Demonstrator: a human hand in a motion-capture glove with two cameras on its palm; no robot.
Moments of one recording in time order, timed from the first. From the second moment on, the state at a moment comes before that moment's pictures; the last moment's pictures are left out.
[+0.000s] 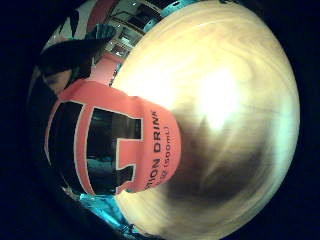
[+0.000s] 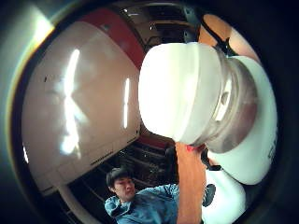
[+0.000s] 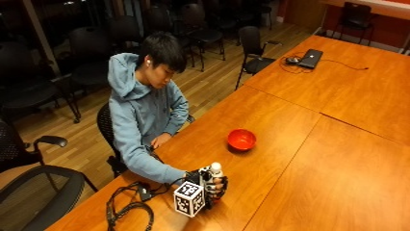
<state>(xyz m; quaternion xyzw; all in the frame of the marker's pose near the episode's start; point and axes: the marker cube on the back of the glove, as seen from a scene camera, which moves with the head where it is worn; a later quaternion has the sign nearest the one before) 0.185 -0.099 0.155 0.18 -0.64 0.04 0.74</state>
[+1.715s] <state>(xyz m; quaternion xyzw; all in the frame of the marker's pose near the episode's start) -0.033 -0.137 0.018 -0.02 -0.48 -0.09 0.87</state>
